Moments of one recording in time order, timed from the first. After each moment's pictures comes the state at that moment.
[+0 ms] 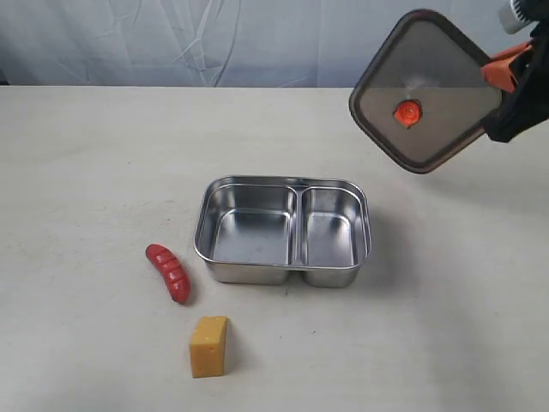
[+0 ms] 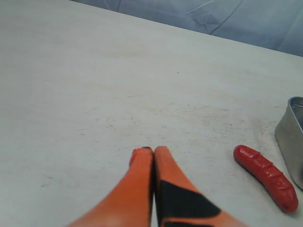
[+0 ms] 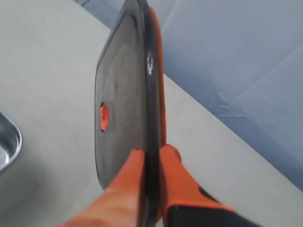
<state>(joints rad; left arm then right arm) 0.01 0.00 -0.01 -0.12 0.45 -0.15 0.14 1.26 -0.84 0.87 0.36 -1.55</state>
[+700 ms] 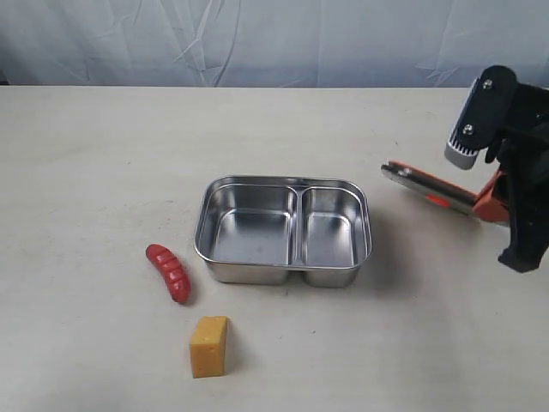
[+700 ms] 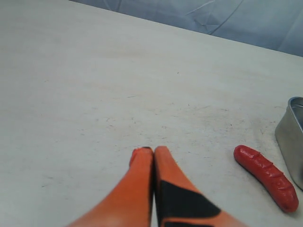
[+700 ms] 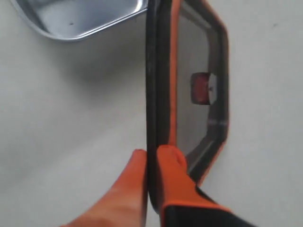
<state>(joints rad) 0.01 0.00 -0.01 -0.12 0.45 -0.15 0.36 1.25 -0.85 0.12 0.85 -0.97</state>
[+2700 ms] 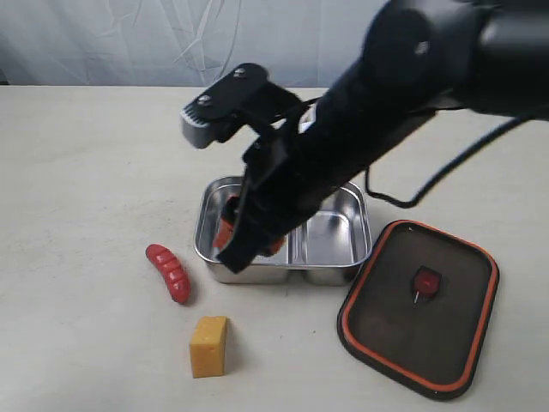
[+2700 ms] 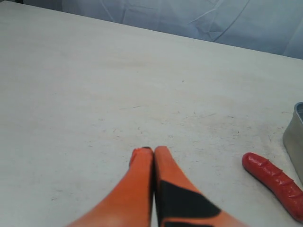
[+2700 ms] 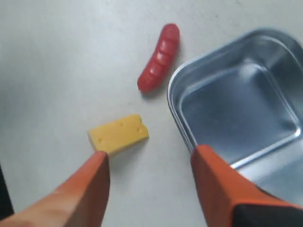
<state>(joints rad) 0.01 0.00 -0.01 -0.07 0.42 -0.15 0.91 1.59 -1.14 0.45 0.74 -0.65</state>
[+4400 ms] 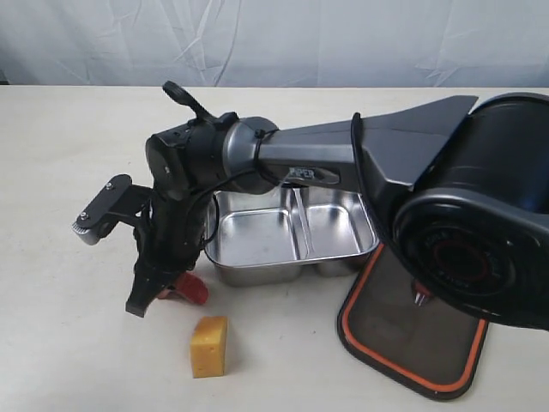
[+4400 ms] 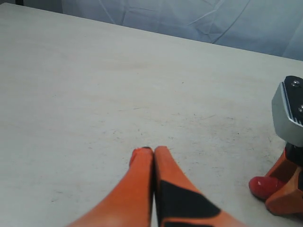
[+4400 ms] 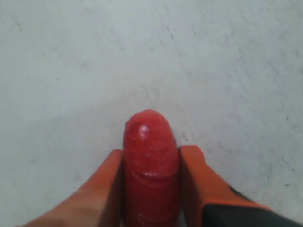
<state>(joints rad) 0.01 0.00 -0.01 -0.07 0.41 -0.15 1.06 2.32 -1.75 0.24 0.83 -0.54</state>
